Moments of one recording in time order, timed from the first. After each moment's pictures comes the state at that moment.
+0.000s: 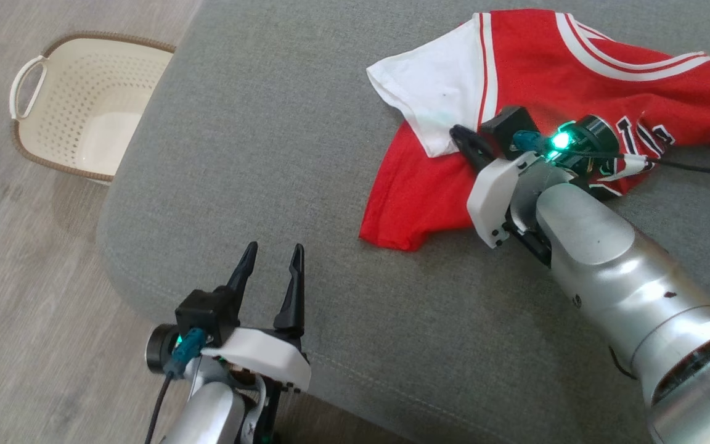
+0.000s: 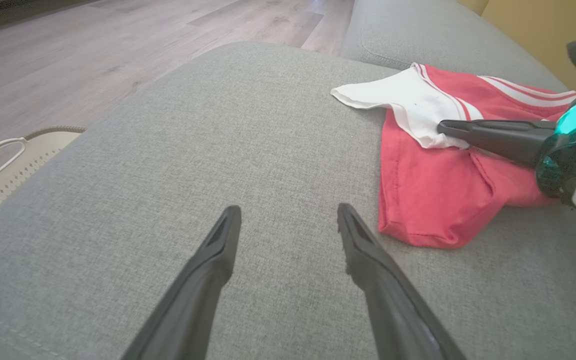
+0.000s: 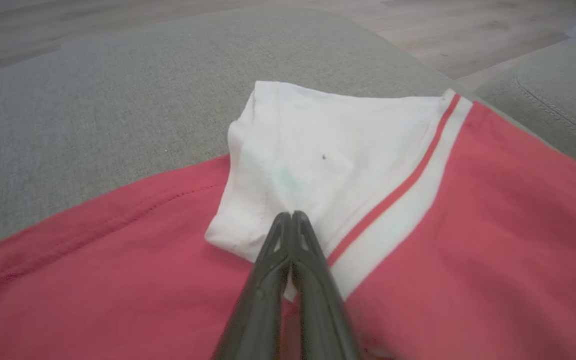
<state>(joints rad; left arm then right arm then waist) -0.14 0.04 -0.44 0.26 -0.31 0.13 -0.26 -0.96 -0.11 0.87 1.15 0.33 0.12 -0.12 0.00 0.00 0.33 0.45</state>
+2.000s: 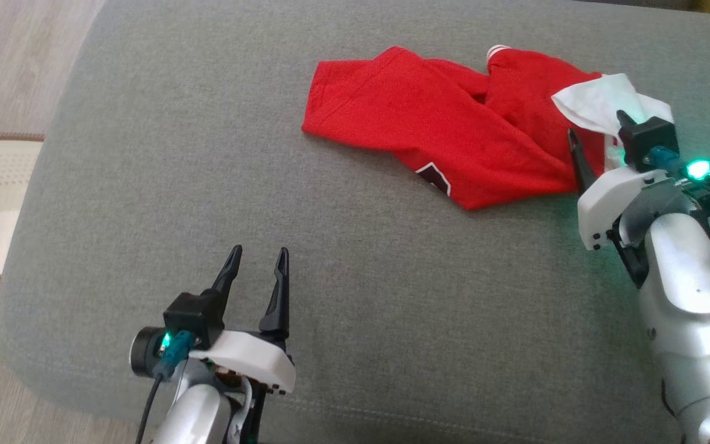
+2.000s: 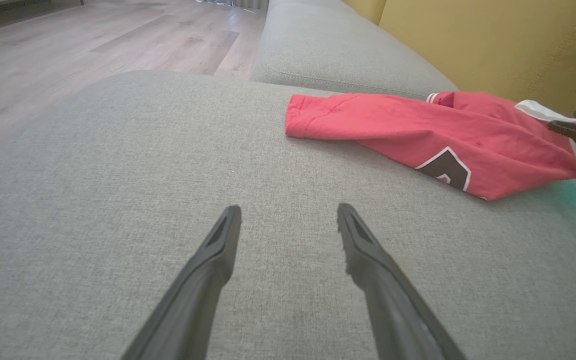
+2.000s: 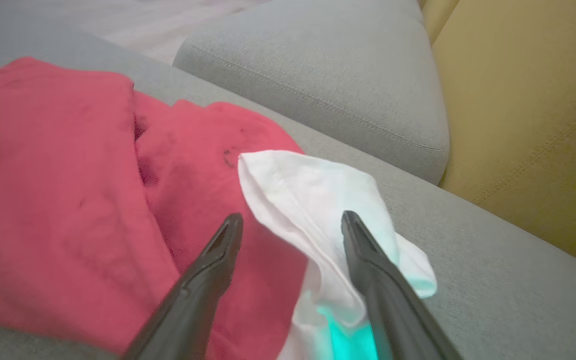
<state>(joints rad) -0.13 0.04 -0.38 0.29 -0.26 0.09 -0.26 -0.64 -0.17 0.06 0.77 -0.20 0.12 0.00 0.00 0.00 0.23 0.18</state>
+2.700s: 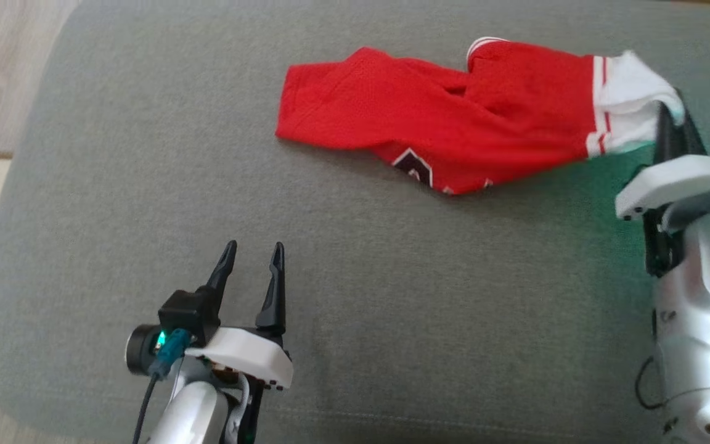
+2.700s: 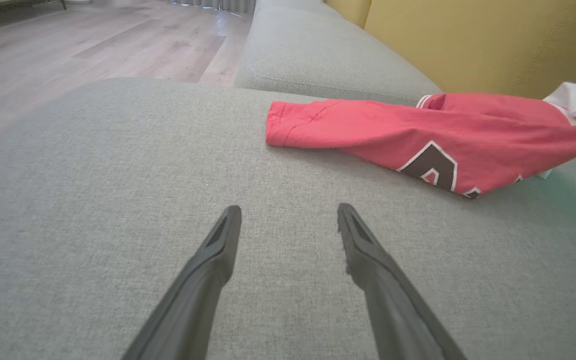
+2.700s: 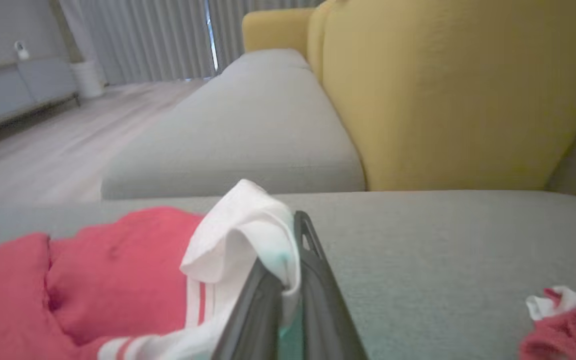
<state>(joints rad) -0.13 0.04 -0.38 0.27 -0.26 0.11 -0.26 -0.66 -0.09 -0.25 0.77 -0.10 0.12 -0.18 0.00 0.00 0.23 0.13</state>
